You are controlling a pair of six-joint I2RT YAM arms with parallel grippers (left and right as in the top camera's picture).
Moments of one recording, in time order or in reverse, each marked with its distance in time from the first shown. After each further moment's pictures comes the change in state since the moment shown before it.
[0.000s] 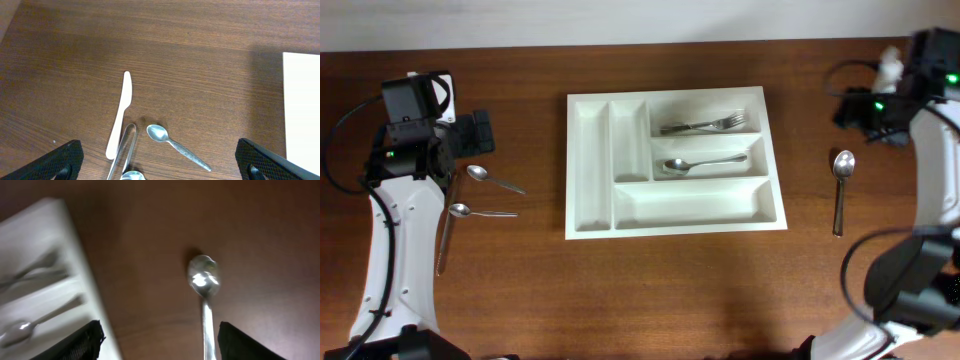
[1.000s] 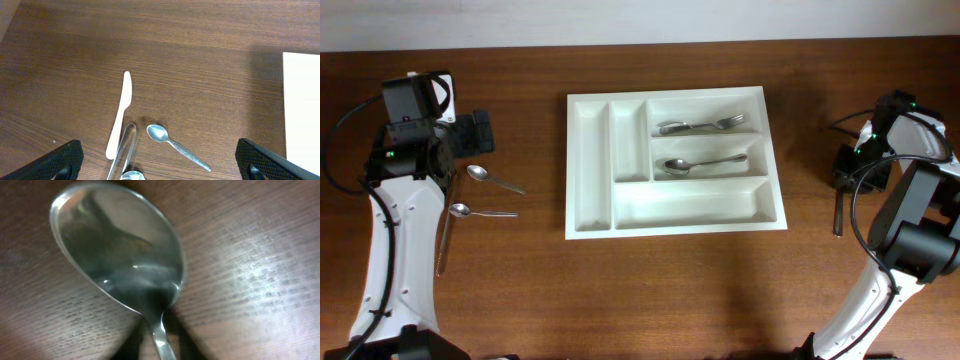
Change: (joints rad) left arm 0.000 0.000 0.000 0.000 0.000 0.000; right arm -0.060 0.326 -0.115 0.055 0.096 -0.017
